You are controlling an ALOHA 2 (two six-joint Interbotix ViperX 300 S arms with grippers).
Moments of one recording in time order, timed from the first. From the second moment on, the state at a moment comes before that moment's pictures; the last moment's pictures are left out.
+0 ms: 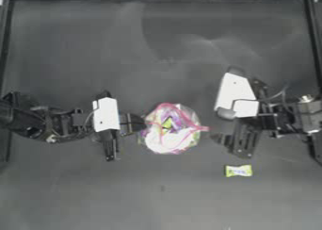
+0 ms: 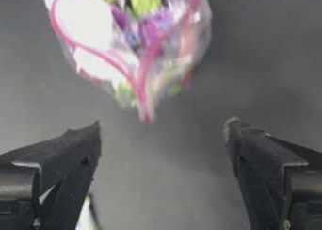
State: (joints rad) left arm 0.02 0.12 0.88 -0.29 -0.58 0.24; right arm 0.08 -0.31 0.74 -0.37 0.66 0.67
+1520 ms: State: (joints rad) left arm 0.02 0.12 0.88 -0.29 -0.58 0.24; right arm 0.29 -0.13 0.82 -0.19 0.66 0.66
